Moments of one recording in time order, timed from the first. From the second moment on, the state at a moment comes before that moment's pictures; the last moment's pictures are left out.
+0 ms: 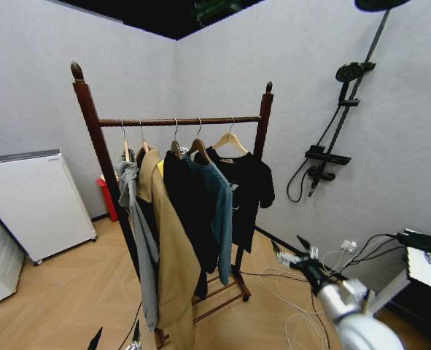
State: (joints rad) left arm 2.05 -1.57 -0.58 -2.33 -0.08 -0.09 -0.03; right arm -1.78 1.08 0.73 2.27 0.51 0.07 0.05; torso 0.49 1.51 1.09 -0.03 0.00
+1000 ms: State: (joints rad) left arm 2.05 -1.57 -0.58 -2.33 -0.08 -0.09 -0.03; right arm -1.85 1.19 0.69 2.33 0.43 0.11 0.08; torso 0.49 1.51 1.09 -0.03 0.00
